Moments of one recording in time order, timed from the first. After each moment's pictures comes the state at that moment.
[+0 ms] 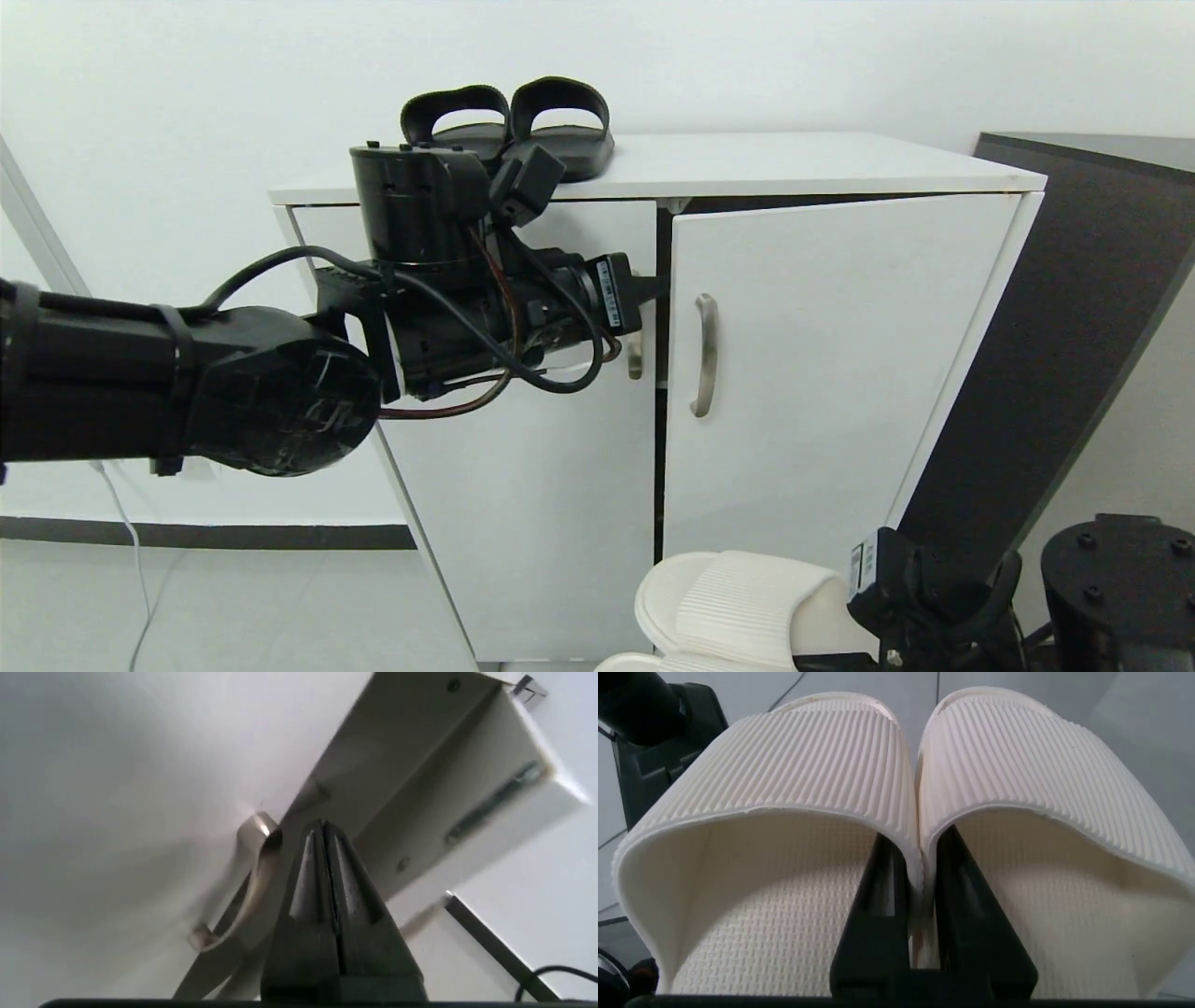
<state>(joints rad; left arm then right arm) -0.59 1.78 -1.21 -0.51 -0.28 -0.38 0.97 1.46 -0.40 -0.64 0.14 0.00</state>
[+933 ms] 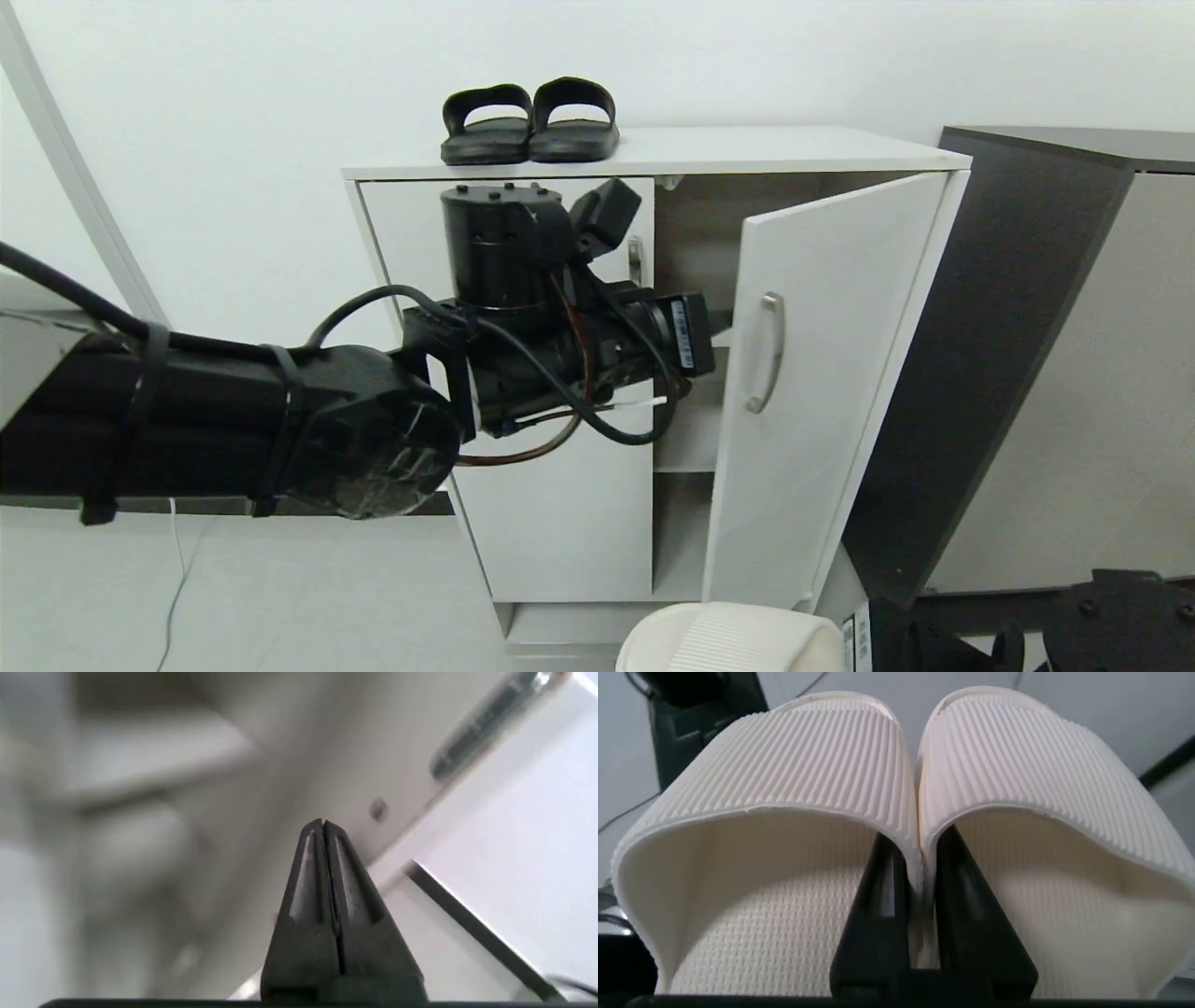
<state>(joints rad) -0.73 1.84 -1.20 -0.60 -0.27 -0.38 1.06 1.46 -0.36 -0.64 0.14 0.00</state>
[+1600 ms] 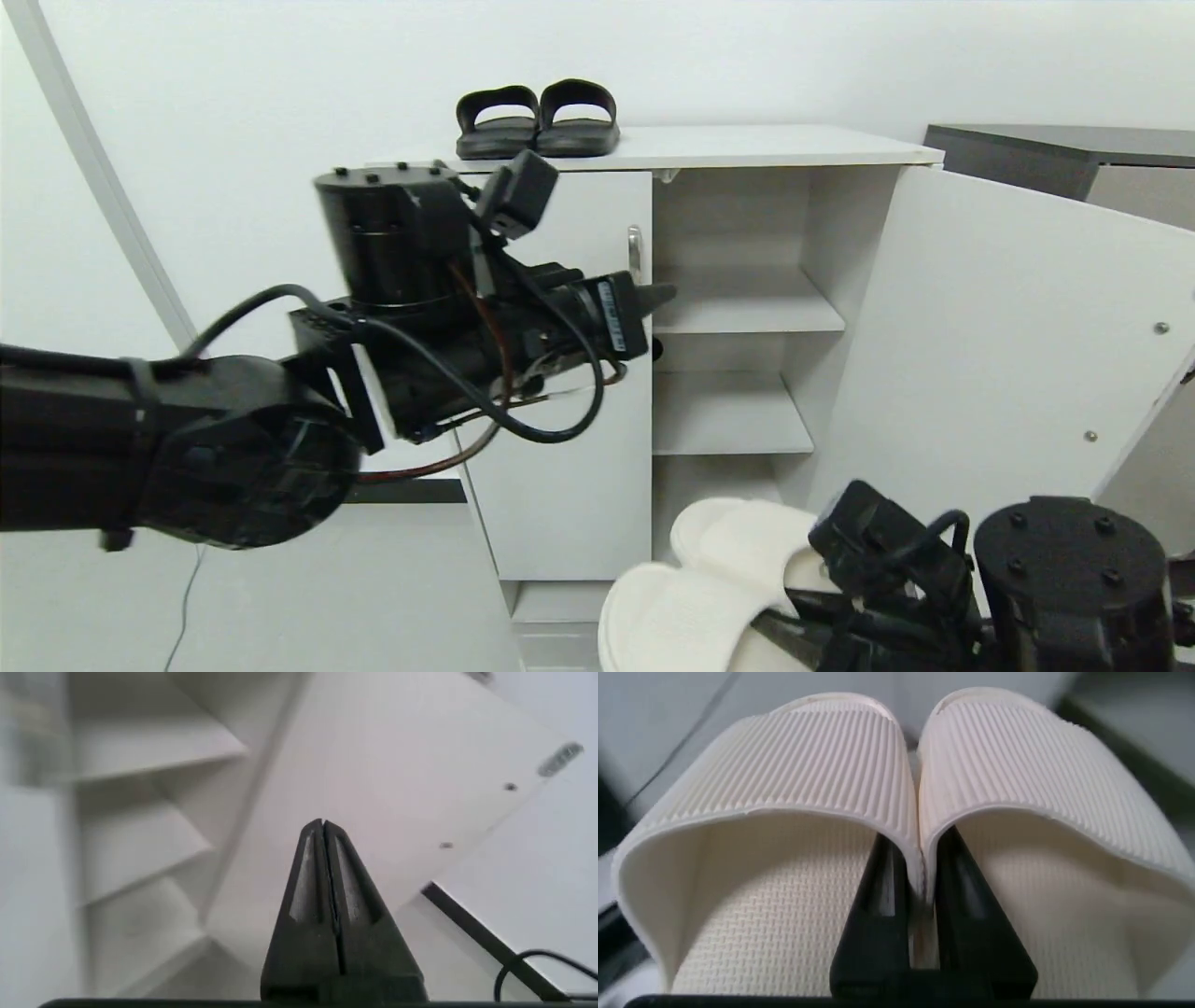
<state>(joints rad) -0.62 1.71 -1.06 -0.67 -0.22 -0.36 0.96 1.55 -0.48 -0.64 -0.15 0.06</state>
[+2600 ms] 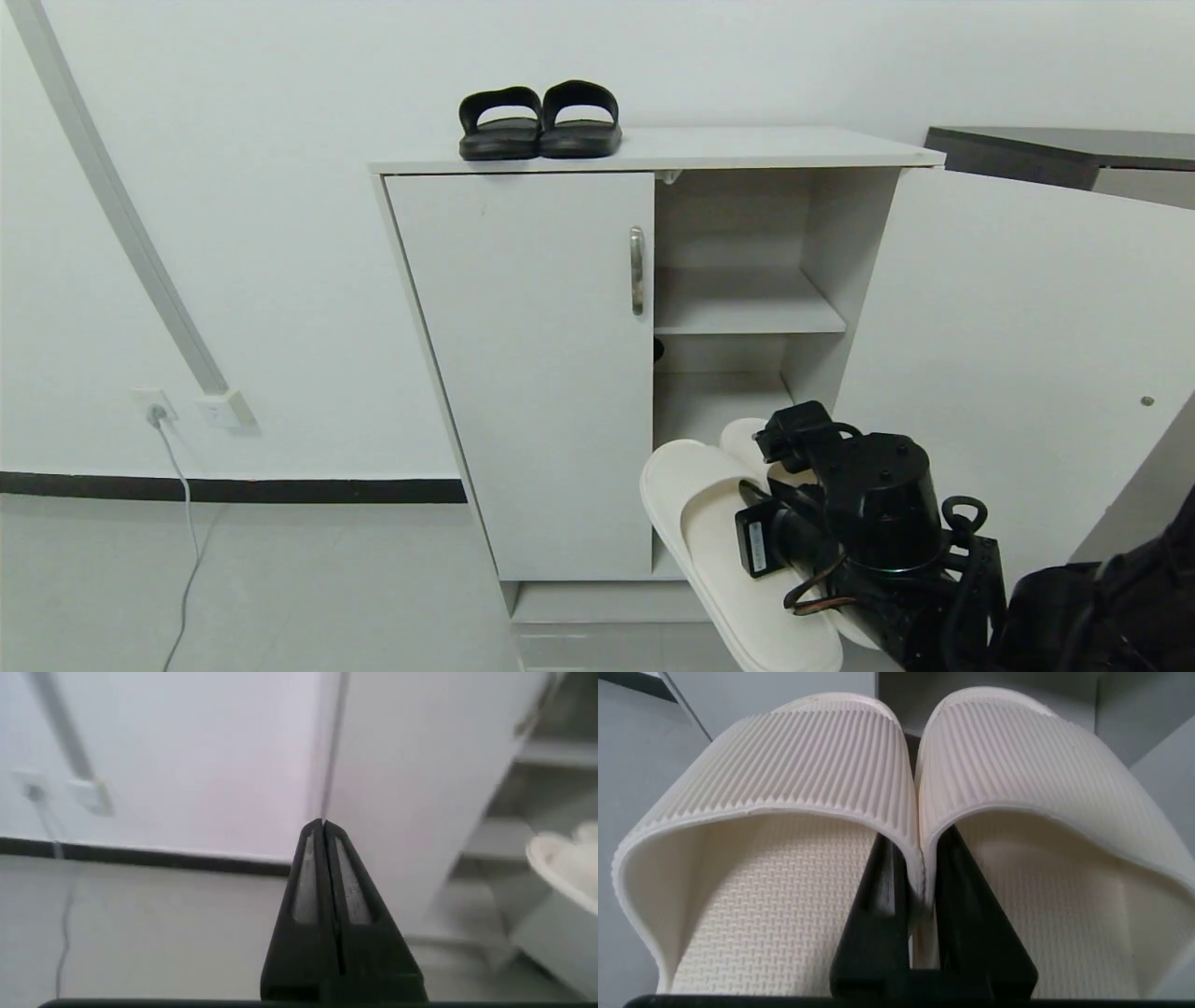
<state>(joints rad) -0.13 0.52 -0.28 -0.17 0.29 -0.05 0.83 1.87 -0.65 -0.85 -0.48 0.15</state>
